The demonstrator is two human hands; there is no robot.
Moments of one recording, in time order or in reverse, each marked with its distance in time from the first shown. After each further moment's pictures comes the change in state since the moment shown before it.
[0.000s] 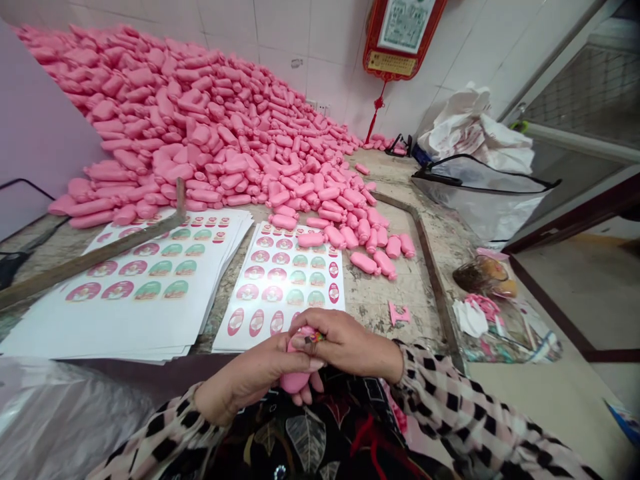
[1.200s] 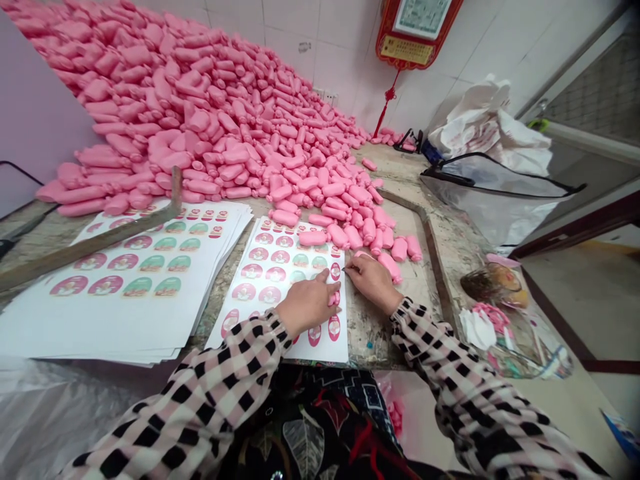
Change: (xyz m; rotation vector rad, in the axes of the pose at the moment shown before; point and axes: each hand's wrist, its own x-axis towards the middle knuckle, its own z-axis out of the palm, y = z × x) left_hand 0.107 0.032 -0.024 1.592 0.460 0.236; right_hand 0.034 0.110 -0.080 -0.828 0.443 0.350
